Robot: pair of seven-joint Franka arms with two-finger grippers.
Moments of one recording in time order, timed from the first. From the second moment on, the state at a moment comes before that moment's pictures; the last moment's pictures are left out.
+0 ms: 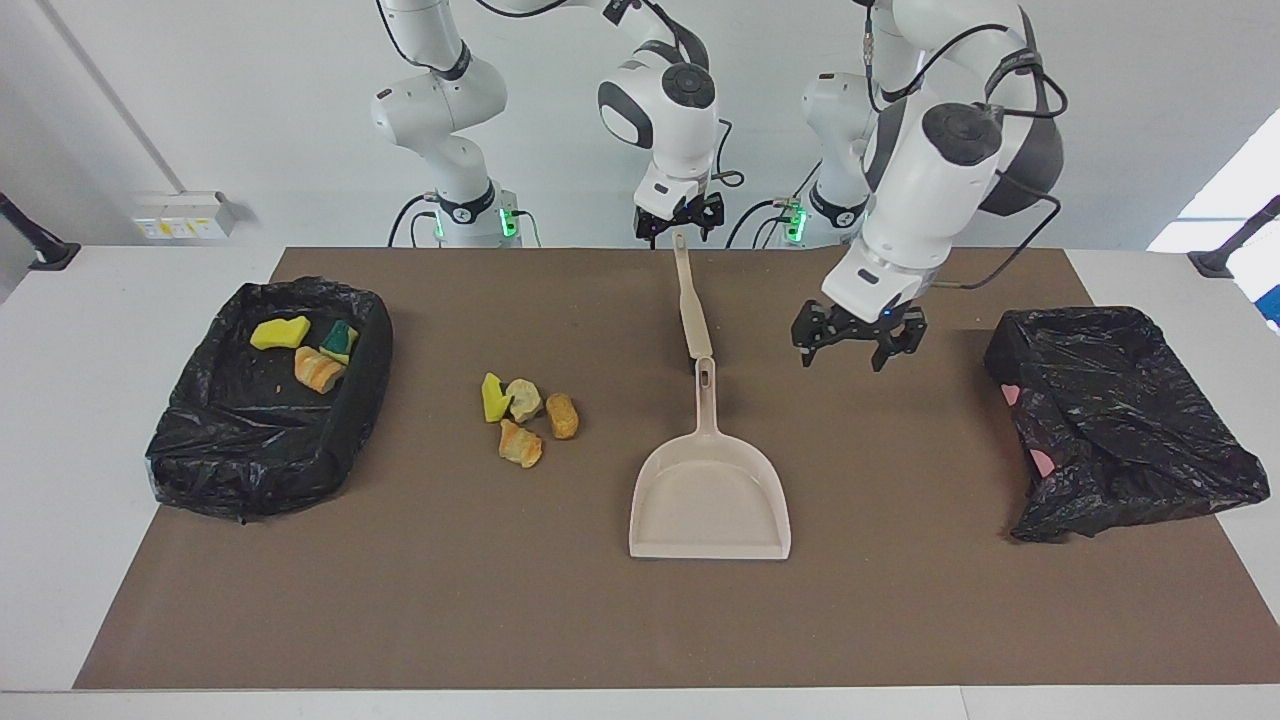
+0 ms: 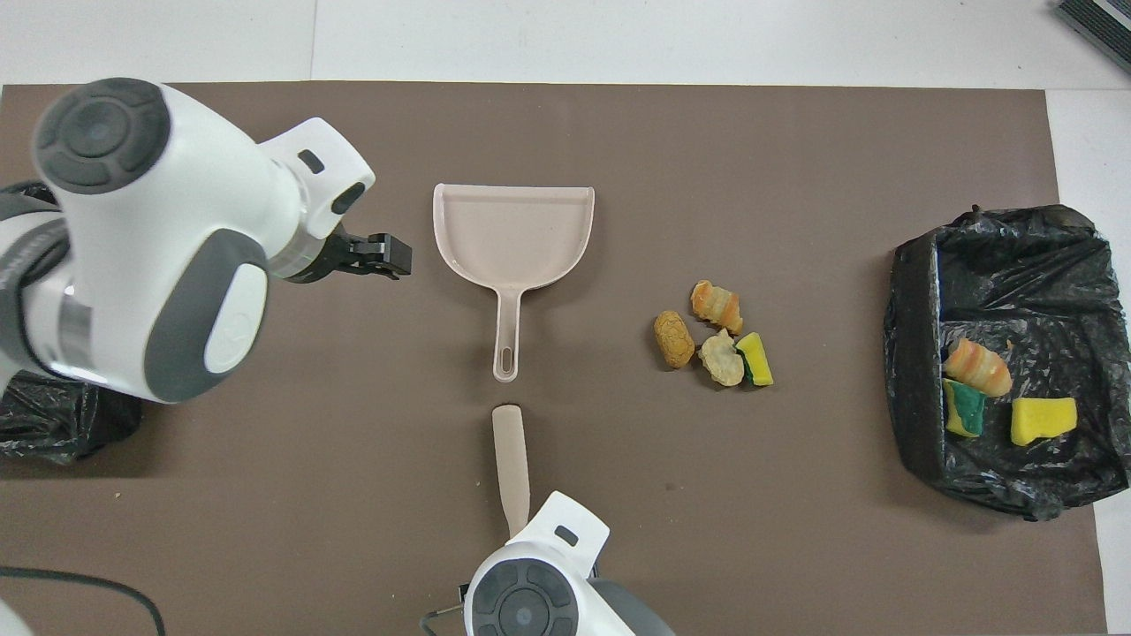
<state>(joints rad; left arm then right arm) -0.43 0.21 0.04 -1.65 -0.05 1.91 -0.27 0.55 0.00 0.40 -2.19 0.19 2.11 0.68</state>
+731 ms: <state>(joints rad) -0.64 0.36 0.04 -1.76 -0.05 2.10 -0.44 0.58 0.07 0.39 -2.26 0.19 2.29 0.68</state>
